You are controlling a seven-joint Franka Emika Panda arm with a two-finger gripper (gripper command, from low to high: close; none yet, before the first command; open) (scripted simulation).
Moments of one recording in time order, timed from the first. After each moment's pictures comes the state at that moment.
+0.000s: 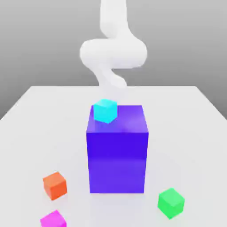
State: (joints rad) arm -0.03 -0.71 0.01 -2.30 -0.01 2.33 0.85
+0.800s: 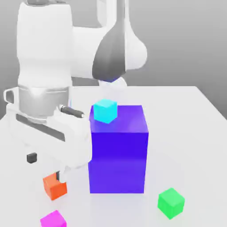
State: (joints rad) arm -0.24 0.17 0.00 -2.29 -0.05 2.59 1.32
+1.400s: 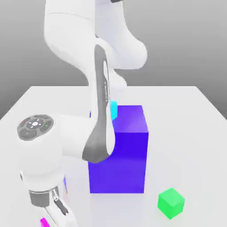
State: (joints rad) arm -0.28 0.49 0.00 -2.26 0.01 2.76 1.37
